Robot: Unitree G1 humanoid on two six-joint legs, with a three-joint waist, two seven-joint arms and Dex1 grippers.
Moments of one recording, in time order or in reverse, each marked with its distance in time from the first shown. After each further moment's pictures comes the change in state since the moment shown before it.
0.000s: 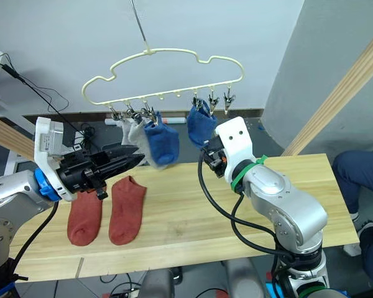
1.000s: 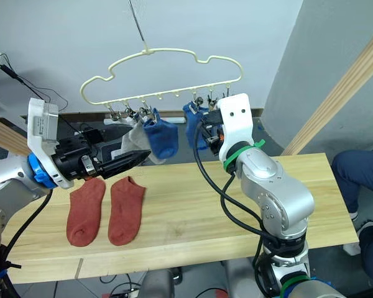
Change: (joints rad) left arm -0.118 0.088 -0.030 0.024 -0.082 -0.007 0.040; right arm -0.129 0.158 -0.051 0.096 -0.106 -0.037 -0.087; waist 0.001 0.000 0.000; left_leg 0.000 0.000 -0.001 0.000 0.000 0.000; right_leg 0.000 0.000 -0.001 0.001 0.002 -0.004
